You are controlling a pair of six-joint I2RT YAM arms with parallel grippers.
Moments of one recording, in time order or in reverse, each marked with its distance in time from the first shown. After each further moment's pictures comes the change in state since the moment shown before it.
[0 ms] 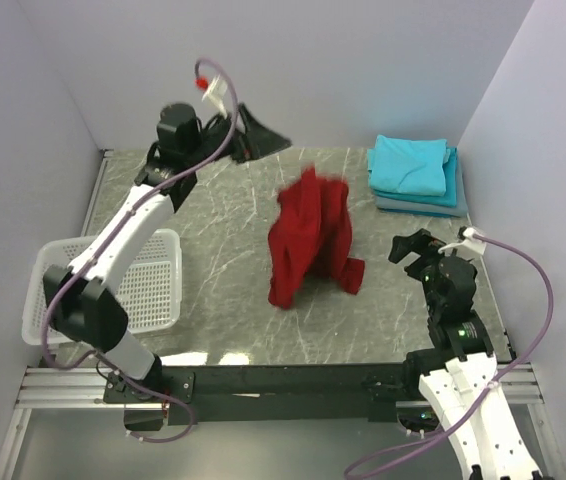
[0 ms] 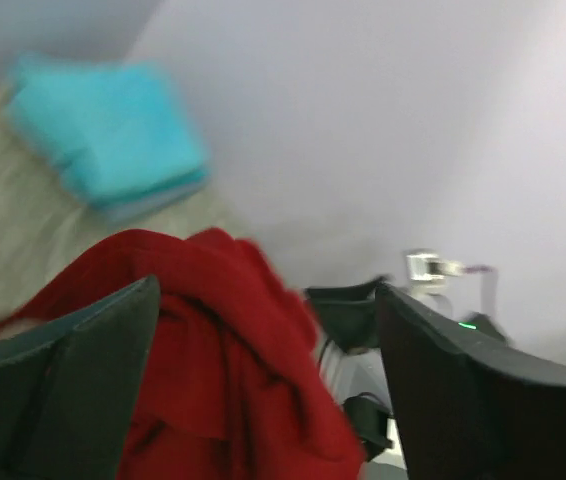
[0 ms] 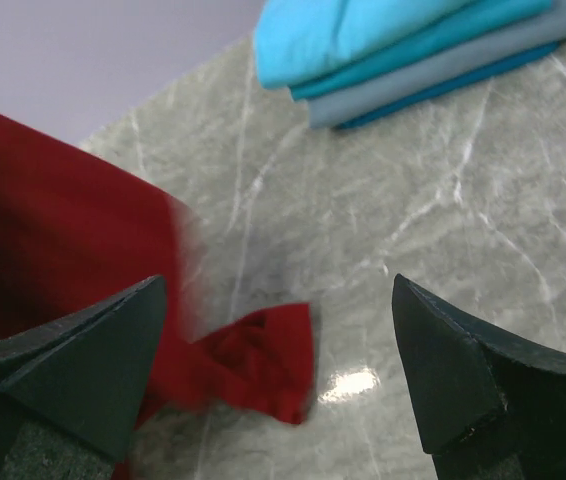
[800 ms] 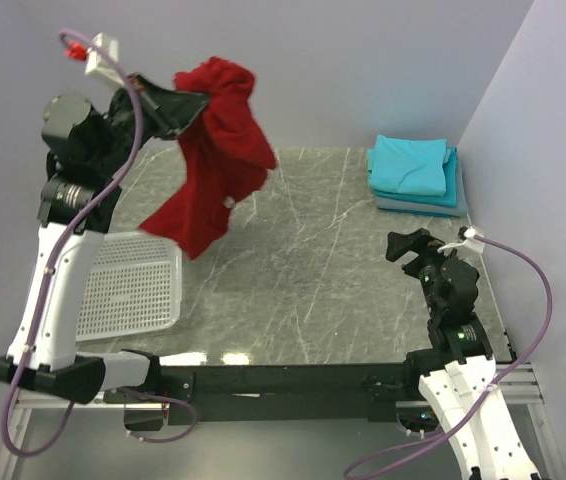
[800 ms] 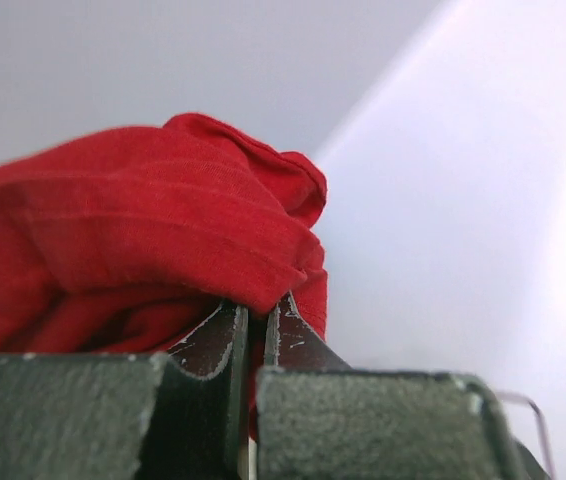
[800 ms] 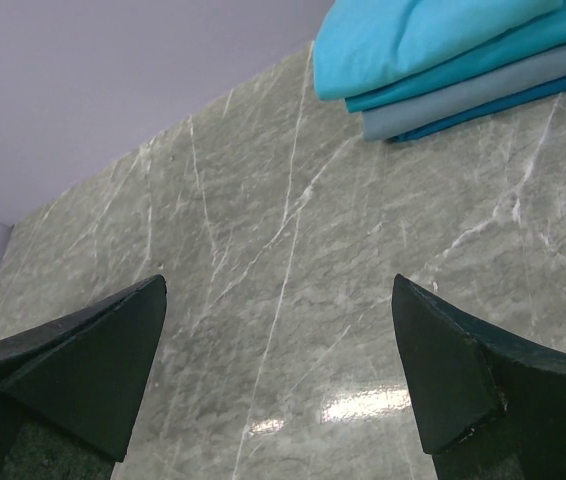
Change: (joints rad) left arm 0.213 -0.327 0.077 -0.308 -0.318 0.088; right arm 0.000 -0.003 -0.014 0.074 -0.081 0.031
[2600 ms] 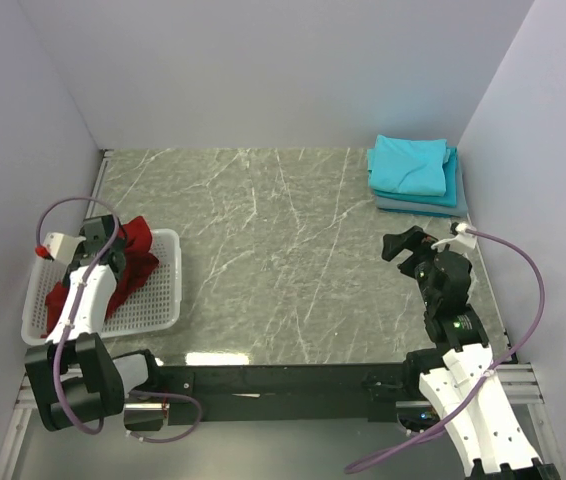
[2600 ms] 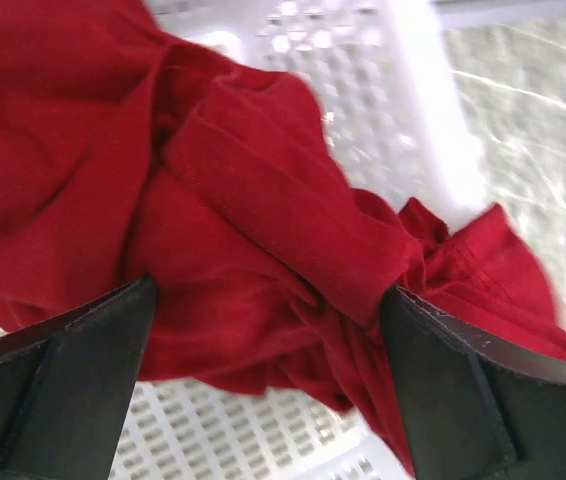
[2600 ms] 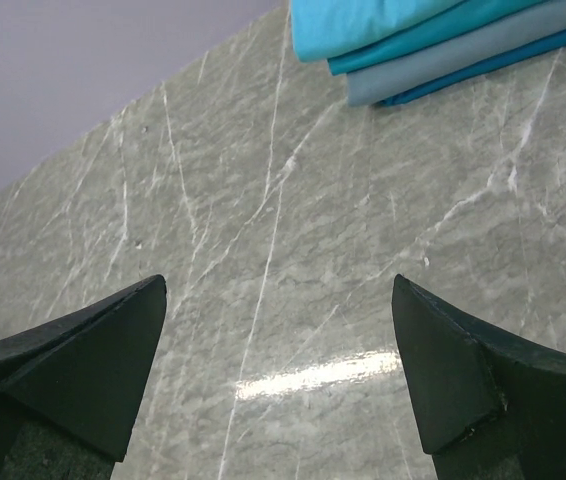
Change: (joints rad) left arm 0.430 -0.093 -0.972 -0.214 -0.929 -0.354; right arm 0.000 0.081 0.000 -0.009 -0.008 0.008
